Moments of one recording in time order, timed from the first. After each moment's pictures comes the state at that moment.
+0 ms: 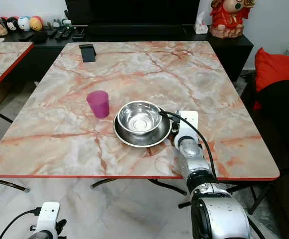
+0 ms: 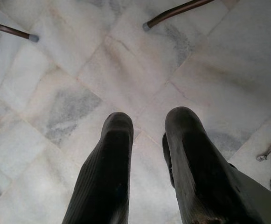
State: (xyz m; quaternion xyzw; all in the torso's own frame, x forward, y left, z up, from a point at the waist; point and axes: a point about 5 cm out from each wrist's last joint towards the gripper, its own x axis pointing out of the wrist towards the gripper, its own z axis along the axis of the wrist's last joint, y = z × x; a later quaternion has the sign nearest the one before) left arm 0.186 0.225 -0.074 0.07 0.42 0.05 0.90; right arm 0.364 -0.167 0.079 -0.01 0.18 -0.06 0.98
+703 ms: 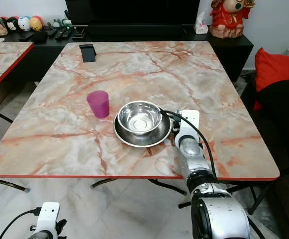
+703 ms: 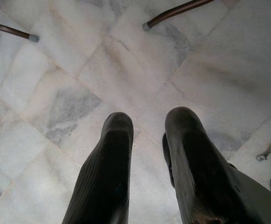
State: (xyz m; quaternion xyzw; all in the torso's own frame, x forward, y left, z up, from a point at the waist) left arm 0.186 0.225 -0.074 0.07 0.42 0.05 0.90; right arm 0.365 -0.169 0.082 -0.01 0.16 -0.07 0.99
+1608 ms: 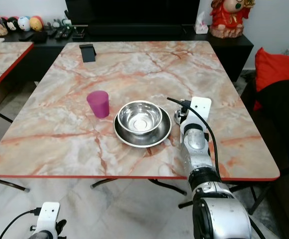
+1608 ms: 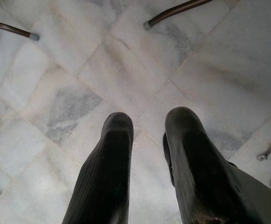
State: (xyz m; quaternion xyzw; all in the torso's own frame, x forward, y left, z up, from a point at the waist) left arm 0.186 0.226 -0.074 0.07 0.42 0.05 0.90; right arm 0.367 -0.175 0.121 0.00 -0.02 -0.09 1.00
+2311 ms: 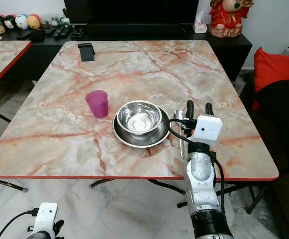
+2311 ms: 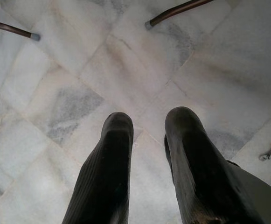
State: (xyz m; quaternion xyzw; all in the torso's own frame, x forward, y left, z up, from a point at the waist) left arm 0.184 0.231 -0.073 0.07 0.42 0.05 0.90; right arm 0.310 -0.168 0.127 -0.01 -0.14 -0.09 0.99
